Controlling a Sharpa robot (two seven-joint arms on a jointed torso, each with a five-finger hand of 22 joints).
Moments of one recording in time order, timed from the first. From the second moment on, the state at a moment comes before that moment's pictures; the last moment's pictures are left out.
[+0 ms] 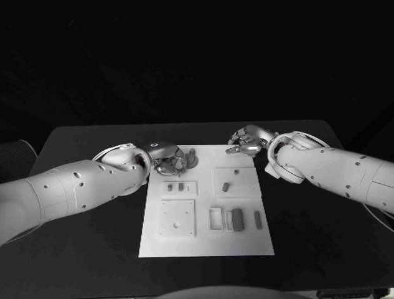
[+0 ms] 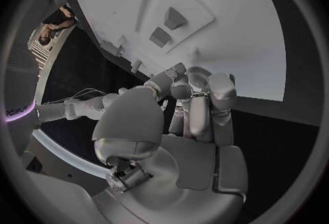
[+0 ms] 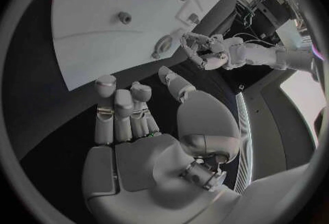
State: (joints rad) left arm 1.21 -0.56 -0.20 1.10 -1.42 -0.25 0.14; left_hand 1.12 0.00 0.52 -0.28 0.17 0.94 0.04 0.35 0.41 1.20 -0.02 1.16 0.76 1.35 -0.13 1.49 1.13 0.05 1.39 -0.22 0.95 1.31; right arm 1.21 -0.62 -0.11 1.12 -1.11 -0.27 0.00; right_hand 0.92 -0.09 0.51 -0.22 0.20 0.75 0.17 0.26 0.42 1.12 0.06 1.19 0.91 1.13 -0.04 1.47 0.89 0.19 1.12 -0.03 0.99 1.31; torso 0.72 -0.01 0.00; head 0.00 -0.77
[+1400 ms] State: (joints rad) left arm 1.21 -0.60 -0.20 1.11 -1.42 -0.24 0.12; left_hand 1.11 0.00 0.52 -0.28 0.17 0.94 0.04 0.35 0.42 1.21 -0.03 1.16 0.75 1.35 -0.13 1.49 1.13 0.05 1.39 -0.22 0.95 1.31; right arm 1.21 -0.62 -0.11 1.12 -1.11 -0.27 0.00; right_hand 0.92 -0.09 0.51 -0.22 0.20 0.75 0.17 0.26 0.42 1.12 0.06 1.19 0.91 1.12 -0.04 1.47 0.89 0.19 1.12 -0.03 0.99 1.31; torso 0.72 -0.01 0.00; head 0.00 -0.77
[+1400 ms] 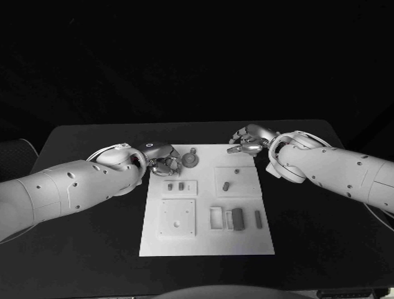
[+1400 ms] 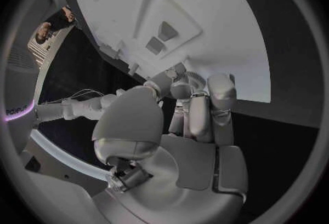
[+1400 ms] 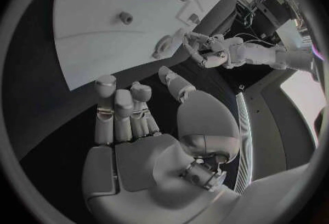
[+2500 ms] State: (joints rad) left arm 1.21 -0.60 -0.20 1.11 -1.44 -0.22 0.11; left_hand 1.11 0.00 0.52 -0.28 0.17 0.94 0.05 0.35 0.42 1.21 -0.02 1.16 0.75 1.35 -0.13 1.49 1.13 0.05 1.39 -0.21 0.95 1.31; right arm 1.21 -0.62 -0.11 1.12 -1.11 -0.27 0.00; right_hand 0.92 -0.09 0.51 -0.22 0.20 0.75 0.17 0.26 0.42 1.12 0.06 1.19 0.91 1.12 -0.04 1.47 0.89 0.19 1.12 -0.03 0.99 1.31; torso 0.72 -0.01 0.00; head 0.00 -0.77
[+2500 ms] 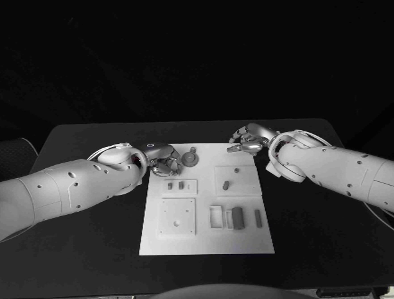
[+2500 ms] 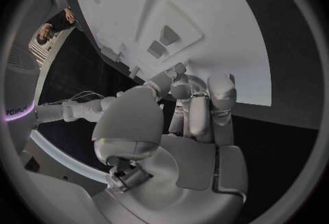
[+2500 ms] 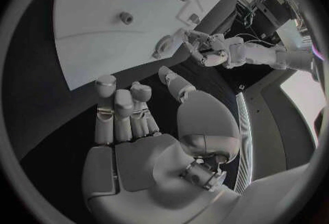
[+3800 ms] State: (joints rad) left arm 1.21 -0.59 -0.20 1.10 -1.44 -0.20 0.11; left_hand 1.11 0.00 0.52 -0.28 0.17 0.94 0.04 0.35 0.42 1.21 -0.03 1.16 0.75 1.35 -0.13 1.48 1.13 0.05 1.39 -0.21 0.95 1.31; right arm 1.21 -0.62 -0.11 1.12 -1.11 -0.27 0.00; right_hand 0.92 -0.09 0.51 -0.22 0.20 0.75 0.17 0.26 0.42 1.12 0.06 1.19 0.91 1.12 -0.04 1.47 0.89 0.19 1.12 -0.03 0.99 1.31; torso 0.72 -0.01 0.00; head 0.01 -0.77
